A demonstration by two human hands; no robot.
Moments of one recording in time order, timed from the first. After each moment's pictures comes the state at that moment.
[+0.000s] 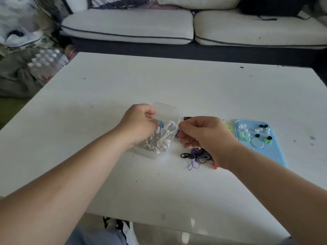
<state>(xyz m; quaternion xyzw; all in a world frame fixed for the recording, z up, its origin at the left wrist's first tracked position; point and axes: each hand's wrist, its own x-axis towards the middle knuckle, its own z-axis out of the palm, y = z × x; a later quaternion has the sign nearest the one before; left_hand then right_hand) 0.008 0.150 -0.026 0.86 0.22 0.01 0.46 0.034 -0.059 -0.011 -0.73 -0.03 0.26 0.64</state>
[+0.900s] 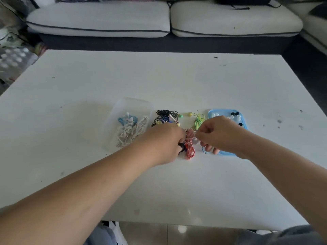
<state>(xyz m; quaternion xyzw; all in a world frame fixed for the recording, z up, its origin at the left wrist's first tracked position) 0.007 0.029 -0.031 0.98 -0.13 -0.11 0.15 0.054 -0.162 -0.012 -0.90 -0.06 0.27 0.35</state>
